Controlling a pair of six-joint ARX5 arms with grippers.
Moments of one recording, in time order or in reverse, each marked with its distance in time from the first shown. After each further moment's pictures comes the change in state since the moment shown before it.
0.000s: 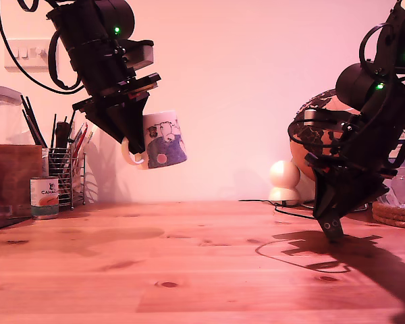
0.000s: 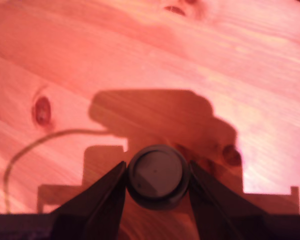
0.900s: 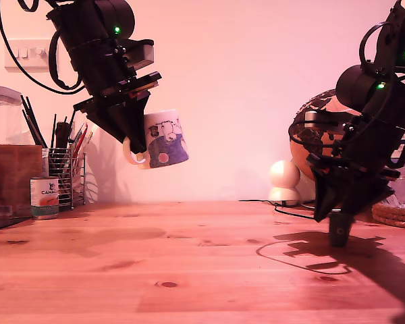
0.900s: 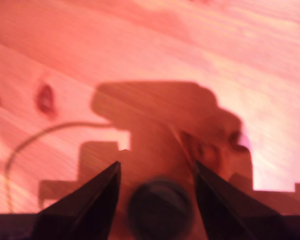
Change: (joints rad) left arm 0.000 0.000 0.000 0.001 0.019 0.000; right arm 0.001 -0.006 0.000 -0.051 0.005 0.000
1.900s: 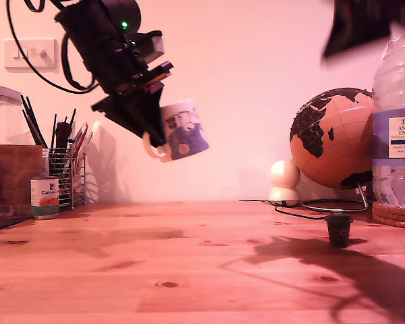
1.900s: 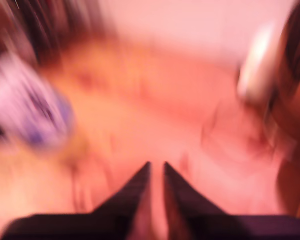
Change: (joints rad) left arm -0.034 0.019 0.000 0.071 0.095 0.014; right arm 0.000 -0.541 0.061 0.069 -0.056 0.100
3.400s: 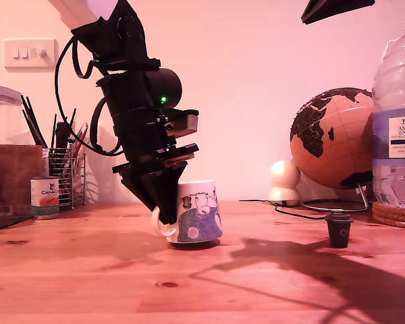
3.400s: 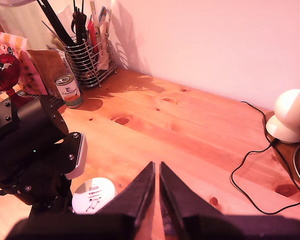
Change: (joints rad) left arm -0.092 0.202 -0.001 -0.072 -0.100 0.023; right arm 0.059 -0.011 0.027 -0.003 -0.052 0.029
